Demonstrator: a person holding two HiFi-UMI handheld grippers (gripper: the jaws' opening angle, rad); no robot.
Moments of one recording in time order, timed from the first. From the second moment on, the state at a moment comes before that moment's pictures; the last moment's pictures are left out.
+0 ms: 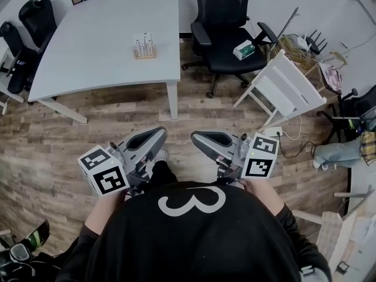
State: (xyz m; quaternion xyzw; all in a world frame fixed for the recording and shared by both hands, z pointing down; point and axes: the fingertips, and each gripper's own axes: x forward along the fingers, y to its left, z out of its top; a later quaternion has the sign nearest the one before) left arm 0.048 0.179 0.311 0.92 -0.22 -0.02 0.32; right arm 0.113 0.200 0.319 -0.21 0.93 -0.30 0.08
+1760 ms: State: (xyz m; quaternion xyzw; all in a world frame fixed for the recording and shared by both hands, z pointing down) left arm -0.078 -0.180 0.395 0.90 -0.23 0.06 0.37; right arm 0.056 -0.187 0.372 -0.27 0.91 -0.32 0.03
